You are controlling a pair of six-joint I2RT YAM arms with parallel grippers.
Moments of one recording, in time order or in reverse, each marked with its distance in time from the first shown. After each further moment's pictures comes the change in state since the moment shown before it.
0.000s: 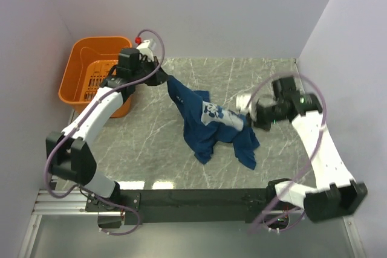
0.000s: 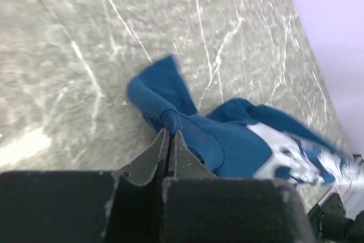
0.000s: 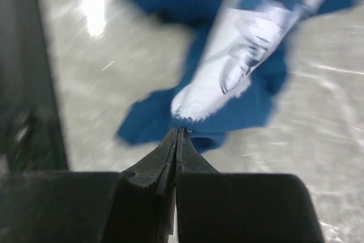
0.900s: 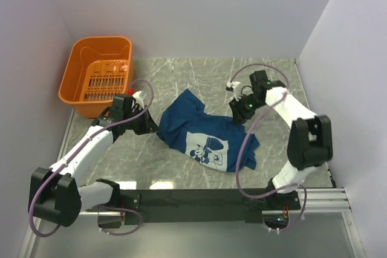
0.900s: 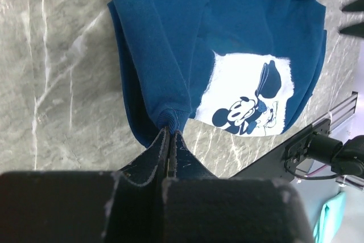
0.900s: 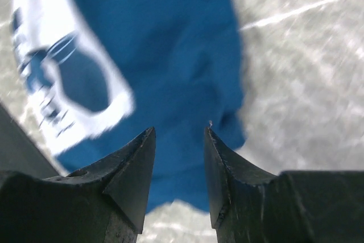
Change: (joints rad) left arm 0.028 -0.377 -0.584 -0.153 0.062 -0.123; right arm 0.027 0.396 -0.101 0.393 0.143 0.610
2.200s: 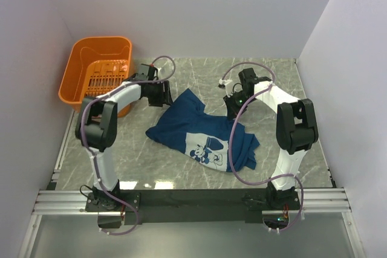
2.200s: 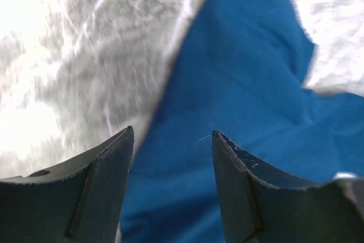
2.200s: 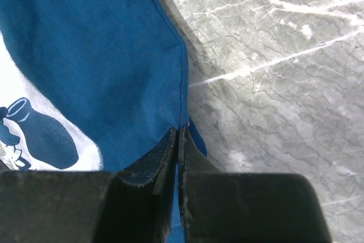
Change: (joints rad) left arm 0.000 0.750 0.582 0.032 -0.127 0.144; right arm 0.051 0.287 0.159 0.100 0.053 0.115
